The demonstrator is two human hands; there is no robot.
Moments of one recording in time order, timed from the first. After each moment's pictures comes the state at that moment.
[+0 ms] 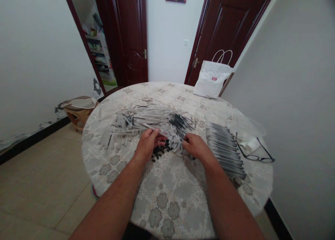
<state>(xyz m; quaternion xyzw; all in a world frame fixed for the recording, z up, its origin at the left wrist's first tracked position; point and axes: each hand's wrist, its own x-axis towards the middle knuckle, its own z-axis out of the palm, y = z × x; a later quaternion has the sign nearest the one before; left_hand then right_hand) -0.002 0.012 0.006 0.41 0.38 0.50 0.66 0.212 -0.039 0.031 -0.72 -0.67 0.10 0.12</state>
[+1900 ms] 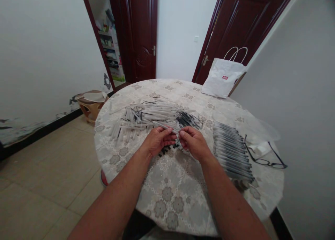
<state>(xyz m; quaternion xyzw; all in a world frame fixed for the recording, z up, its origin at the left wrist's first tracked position) -0.008 0.005 0.016 0.36 0.28 0.43 0.78 0.171 -0.040 0.024 -0.44 -0.51 0.51 0.53</state>
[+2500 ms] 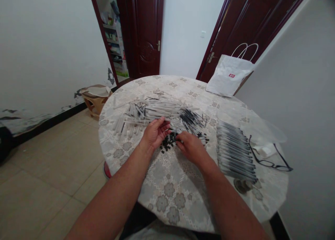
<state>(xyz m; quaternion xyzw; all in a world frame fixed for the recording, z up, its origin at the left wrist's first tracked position) -0.016 0.016 0.018 0.23 0.29 0.56 0.75 0.160 -0.051 0.027 -0.57 -0.80 0.10 0.19</state>
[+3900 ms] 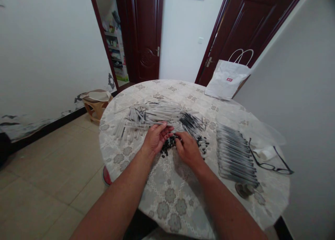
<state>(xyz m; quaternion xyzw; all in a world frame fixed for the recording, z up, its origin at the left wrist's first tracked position) -0.012 0.014 0.015 0.26 0.27 0.57 0.73 0.138 -0.049 0.015 -0.58 -0.73 0.11 0.35</state>
